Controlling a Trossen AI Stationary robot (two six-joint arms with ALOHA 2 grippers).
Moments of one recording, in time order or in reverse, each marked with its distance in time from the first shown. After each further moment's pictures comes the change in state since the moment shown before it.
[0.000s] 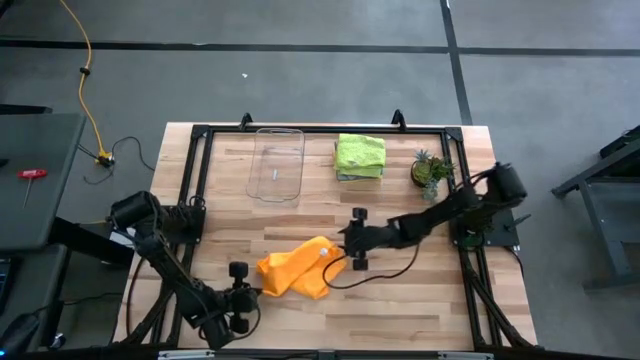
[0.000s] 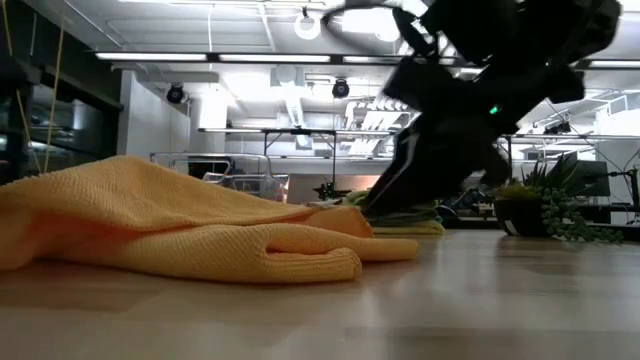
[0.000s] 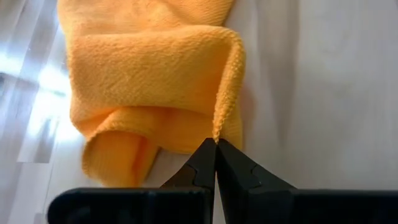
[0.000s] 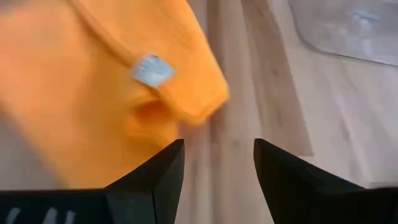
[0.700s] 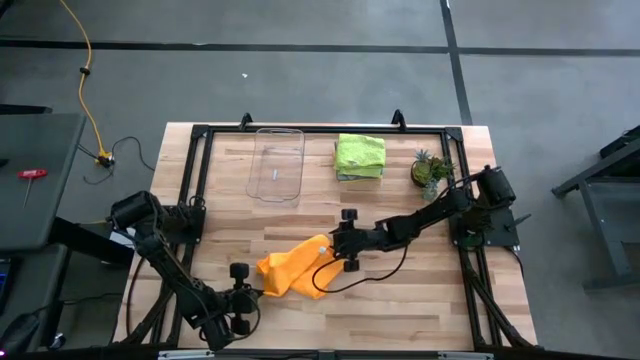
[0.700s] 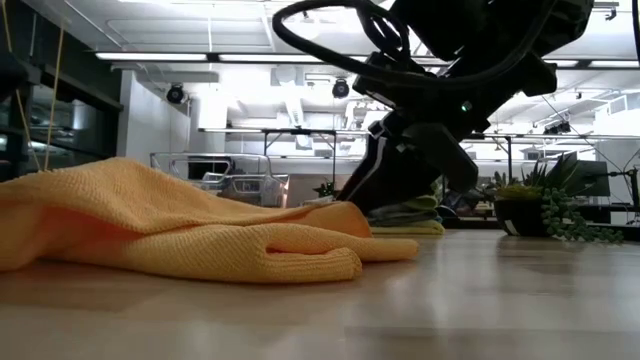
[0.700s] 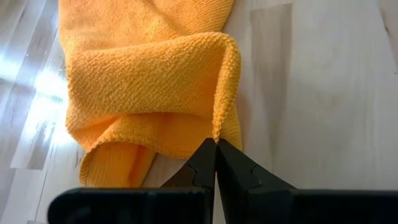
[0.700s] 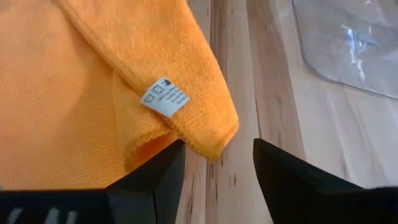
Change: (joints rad) left arm 0.001 -0.001 0.001 0.033 -0.015 0.003; right arm 0.003 0.097 0.149 -0.093 0.034 -0.096
